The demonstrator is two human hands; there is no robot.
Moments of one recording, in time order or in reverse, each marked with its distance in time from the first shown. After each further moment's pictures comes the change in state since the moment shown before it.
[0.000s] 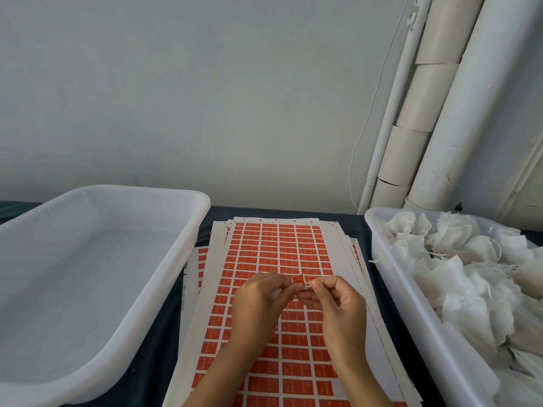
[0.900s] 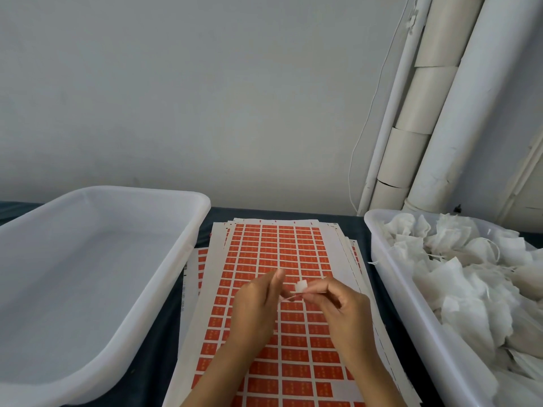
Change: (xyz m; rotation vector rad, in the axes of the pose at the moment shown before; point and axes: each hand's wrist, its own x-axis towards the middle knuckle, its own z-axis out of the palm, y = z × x) left_hand -0.002 0.003 -0.002 -0.110 -0.066 -0.242; right_hand 0.009 0.002 -0.017 -0.208 -0.203 -0.311
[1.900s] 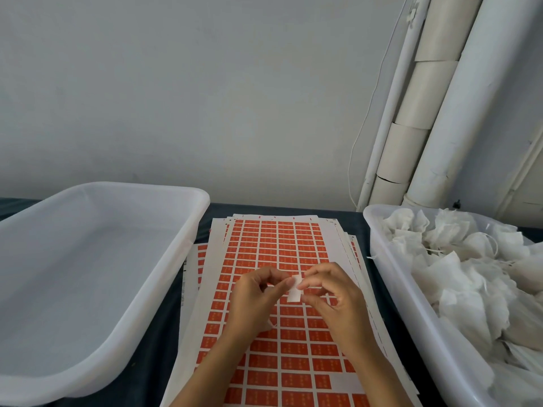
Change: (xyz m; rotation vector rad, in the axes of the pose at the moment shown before) left_hand 0.005 -0.003 -0.001 -0.315 -0.060 -0.098; right_hand 0.003 0.006 -0.003 -0.097 -0.078 -0.120
